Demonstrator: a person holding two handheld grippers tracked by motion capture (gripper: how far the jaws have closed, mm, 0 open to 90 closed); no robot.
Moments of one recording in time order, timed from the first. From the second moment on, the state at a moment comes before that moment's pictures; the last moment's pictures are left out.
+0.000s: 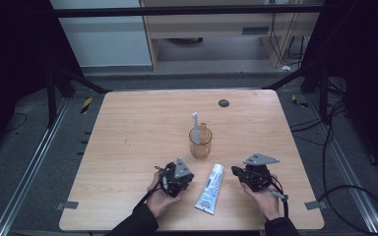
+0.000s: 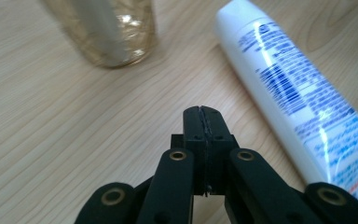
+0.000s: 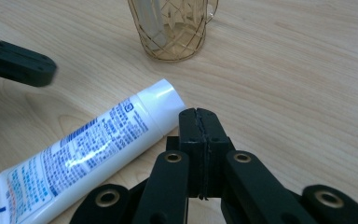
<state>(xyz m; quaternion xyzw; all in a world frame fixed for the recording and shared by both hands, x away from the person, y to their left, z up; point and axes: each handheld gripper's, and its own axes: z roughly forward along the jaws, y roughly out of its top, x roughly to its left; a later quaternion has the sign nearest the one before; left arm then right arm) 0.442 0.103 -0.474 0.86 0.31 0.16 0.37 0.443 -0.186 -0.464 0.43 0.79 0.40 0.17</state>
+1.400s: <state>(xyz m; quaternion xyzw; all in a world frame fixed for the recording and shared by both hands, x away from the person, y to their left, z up) 0.426 0.265 -0.462 0.77 0.48 0.24 0.35 0.486 -0.143 -0.474 0.42 0.82 0.37 0.15</state>
